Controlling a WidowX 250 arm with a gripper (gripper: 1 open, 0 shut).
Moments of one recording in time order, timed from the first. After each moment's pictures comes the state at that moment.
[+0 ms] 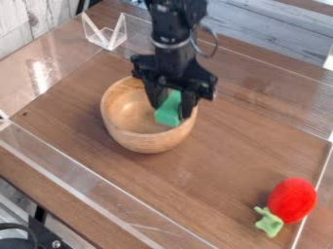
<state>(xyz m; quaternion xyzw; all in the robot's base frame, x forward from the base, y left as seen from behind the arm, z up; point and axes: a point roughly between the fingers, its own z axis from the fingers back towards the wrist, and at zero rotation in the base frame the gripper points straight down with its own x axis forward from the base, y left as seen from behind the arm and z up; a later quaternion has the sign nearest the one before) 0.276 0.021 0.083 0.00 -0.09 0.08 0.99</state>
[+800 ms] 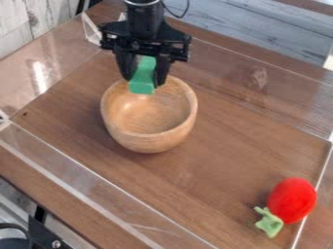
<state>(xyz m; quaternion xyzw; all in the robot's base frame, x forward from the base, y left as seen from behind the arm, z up) 0.270 0.062 0.115 0.03 -0.09 0.21 0.97</state>
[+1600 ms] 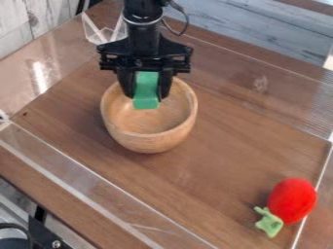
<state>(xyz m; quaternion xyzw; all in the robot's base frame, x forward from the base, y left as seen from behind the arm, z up) 0.265 0.039 0.098 0.01 -0.09 0.26 0.96</state>
